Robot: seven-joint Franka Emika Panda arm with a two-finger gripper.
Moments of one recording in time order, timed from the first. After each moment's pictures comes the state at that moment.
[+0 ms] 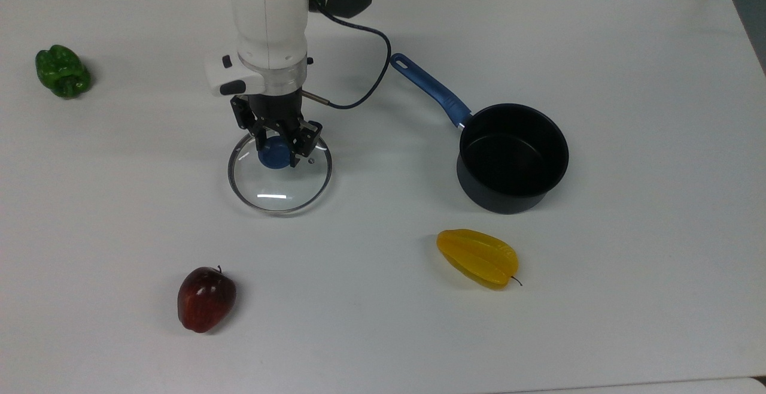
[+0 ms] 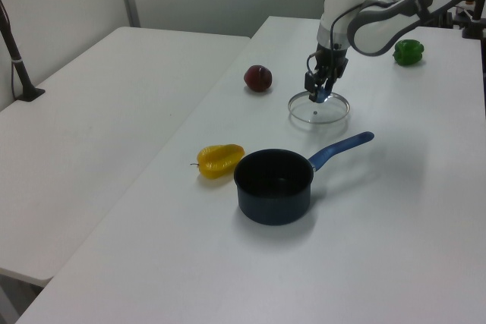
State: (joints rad) arm 0.06 0.34 -0.07 -1.84 -0.12 2.40 0.46
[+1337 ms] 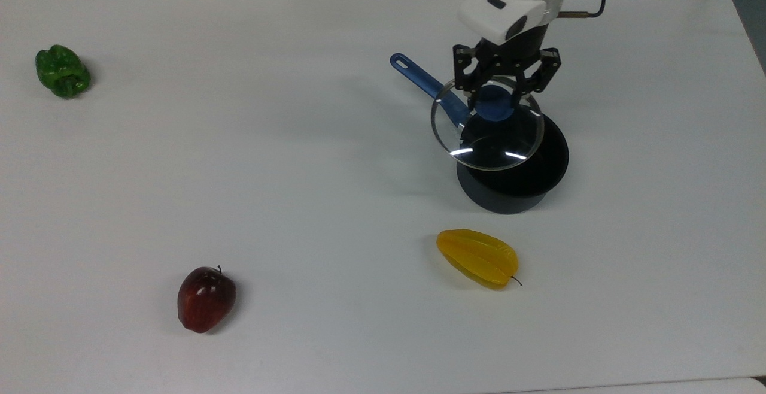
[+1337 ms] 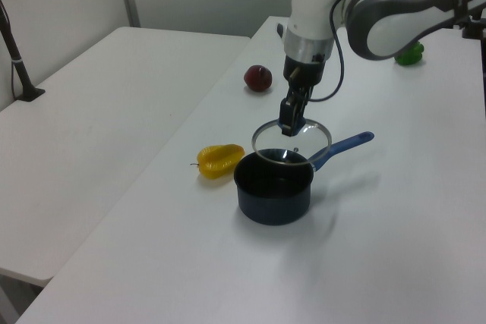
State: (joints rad) arm 0.49 0.35 -0.01 -1.55 -0.12 2.07 0.48
